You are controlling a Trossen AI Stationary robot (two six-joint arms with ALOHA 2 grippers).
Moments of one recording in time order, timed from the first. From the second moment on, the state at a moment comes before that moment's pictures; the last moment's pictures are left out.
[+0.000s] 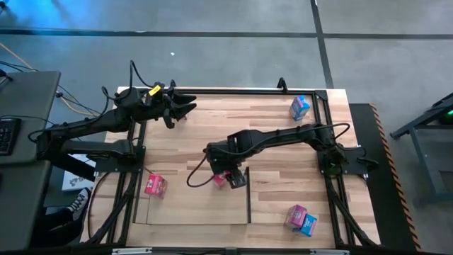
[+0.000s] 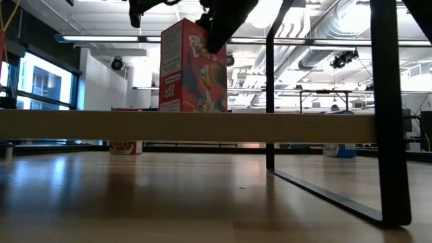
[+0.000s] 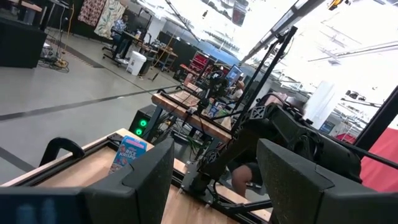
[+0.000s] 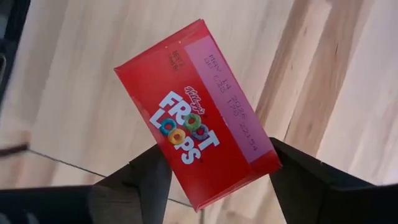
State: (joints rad) left arm 0.35 0.85 0.74 0.25 0.14 -0.50; right arm 0.14 2.14 2.08 -1.18 -0.13 -0.17
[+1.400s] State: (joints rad) left arm 0.35 0.85 0.74 0.25 0.14 -0.46; right arm 0.15 2.10 2.08 -1.38 -0.11 0.54
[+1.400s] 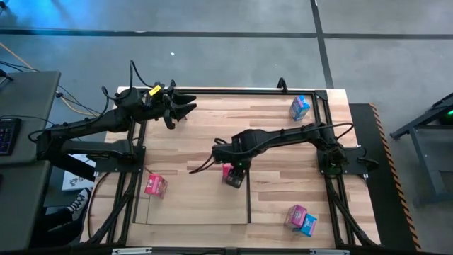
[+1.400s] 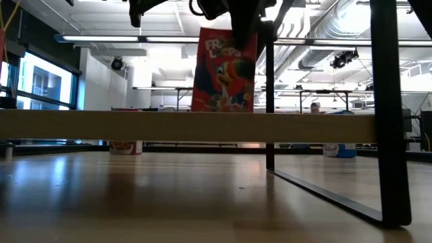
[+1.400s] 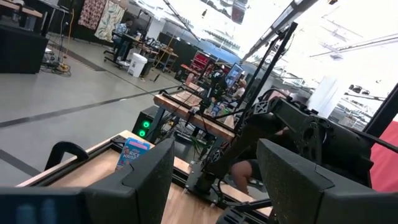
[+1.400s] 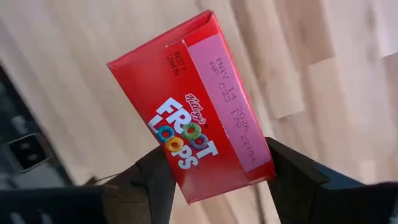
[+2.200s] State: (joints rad) left arm 0.35 0.85 0.74 0.25 0.14 -0.46; right arm 0.17 2.10 2.08 -1.41 -0.14 0.63
